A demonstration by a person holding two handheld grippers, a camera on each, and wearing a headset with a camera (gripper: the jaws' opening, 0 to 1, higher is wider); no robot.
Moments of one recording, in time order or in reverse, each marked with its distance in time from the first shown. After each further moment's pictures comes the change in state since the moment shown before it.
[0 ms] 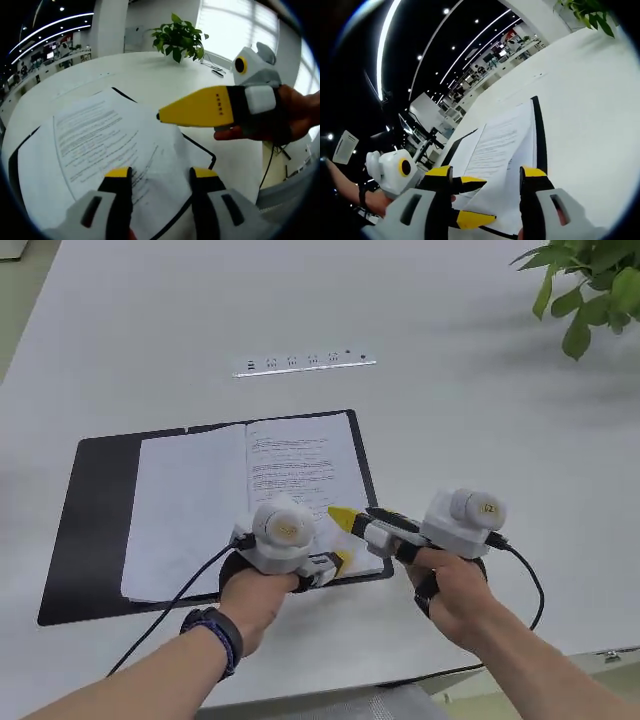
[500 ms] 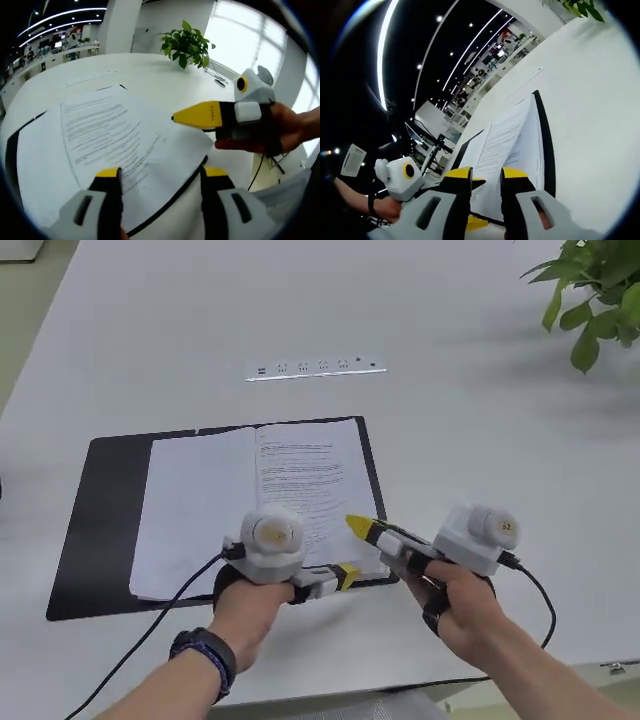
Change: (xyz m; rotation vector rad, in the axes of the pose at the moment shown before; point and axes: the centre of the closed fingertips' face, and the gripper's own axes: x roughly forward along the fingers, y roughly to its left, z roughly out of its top) left arm -0.029 -0.002 -0.006 -0.100 -0.029 -0.009; right arm -0.010 0.013 -0.010 0.093 -0.016 0.049
